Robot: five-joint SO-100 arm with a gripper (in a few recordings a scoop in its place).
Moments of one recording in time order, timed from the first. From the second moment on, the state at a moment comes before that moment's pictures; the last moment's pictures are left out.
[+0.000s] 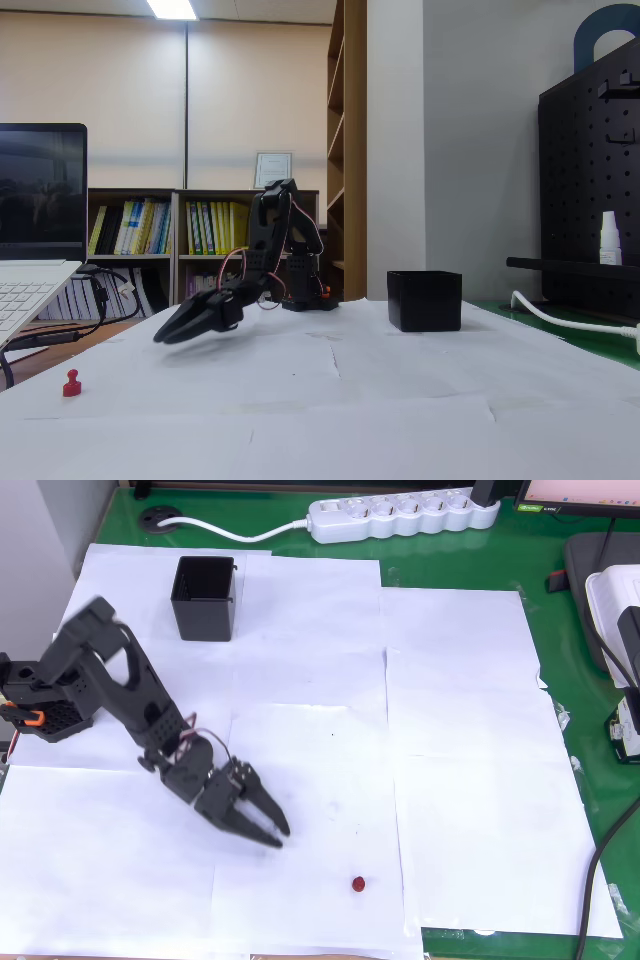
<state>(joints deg) 39.0 130.0 67.2 -54.4 -91.6</state>
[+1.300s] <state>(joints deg) 35.9 144.6 102.7 -32.0 -83.2</state>
